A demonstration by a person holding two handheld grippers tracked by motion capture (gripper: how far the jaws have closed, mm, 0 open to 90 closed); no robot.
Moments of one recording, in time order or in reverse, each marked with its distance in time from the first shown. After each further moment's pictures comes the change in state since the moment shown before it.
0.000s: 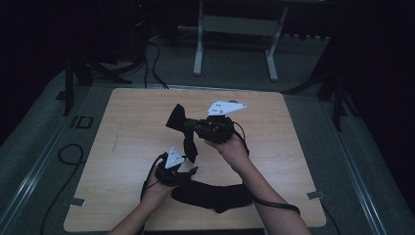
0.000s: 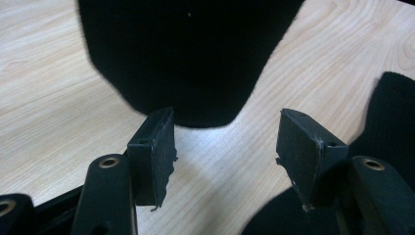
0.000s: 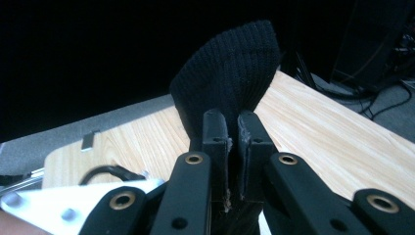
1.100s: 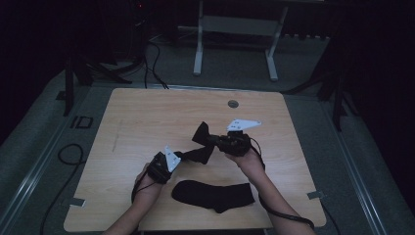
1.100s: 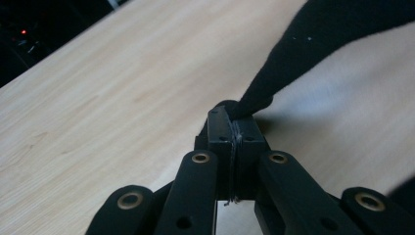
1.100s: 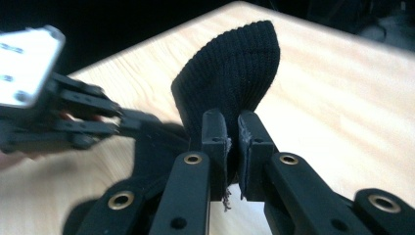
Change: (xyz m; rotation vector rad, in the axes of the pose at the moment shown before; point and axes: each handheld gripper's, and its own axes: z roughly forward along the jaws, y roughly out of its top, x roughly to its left) left arm 0.005 -0.007 -0.003 0.142 0.346 0.229; right arm -0.045 -0.094 -0.019 0.121 -0.092 0.116
